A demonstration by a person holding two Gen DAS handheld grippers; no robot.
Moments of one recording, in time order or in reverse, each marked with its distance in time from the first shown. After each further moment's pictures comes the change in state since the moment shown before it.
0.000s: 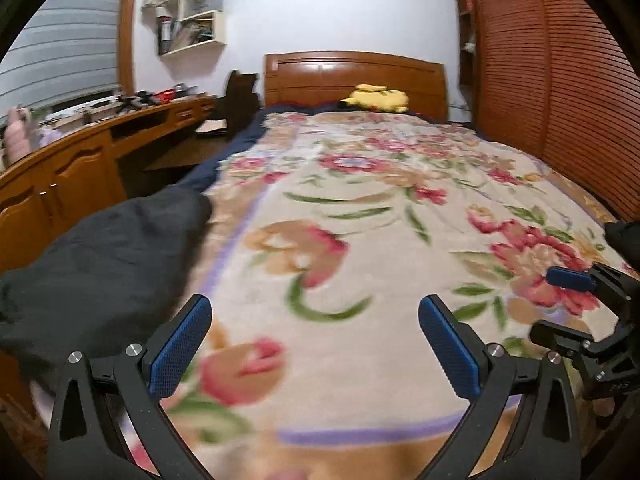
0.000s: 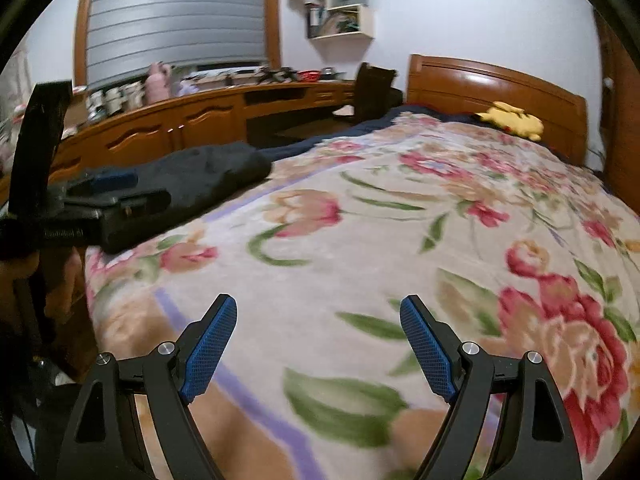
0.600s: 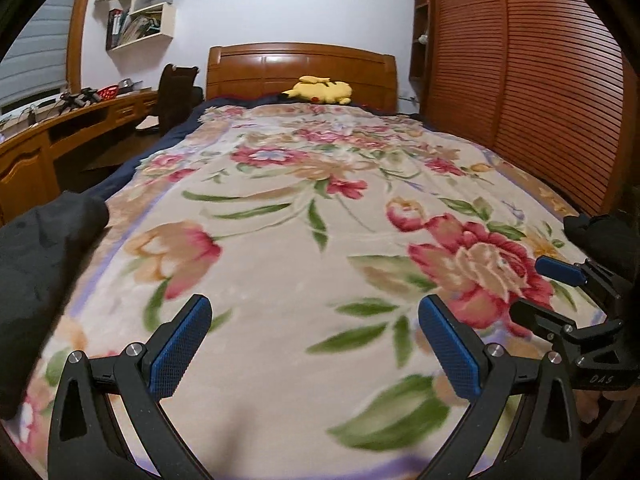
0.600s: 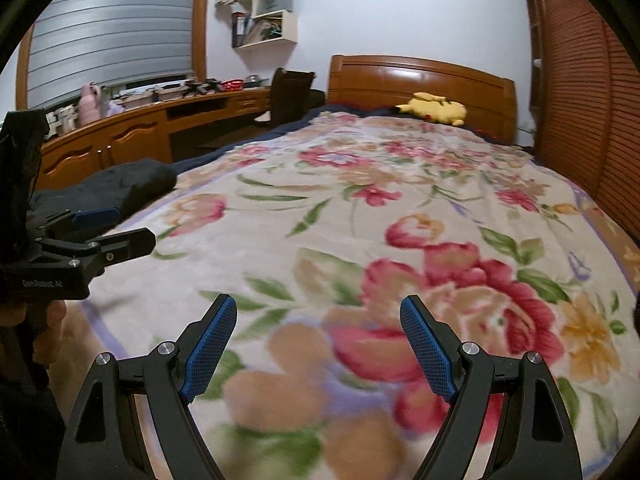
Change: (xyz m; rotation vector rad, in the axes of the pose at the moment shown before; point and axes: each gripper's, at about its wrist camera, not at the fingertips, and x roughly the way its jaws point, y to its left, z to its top) left arm 0.036 -0.102 0.009 0.021 0.022 -0.161; right arm -0.056 -0.056 -0.022 0.097 -0.013 -0.222
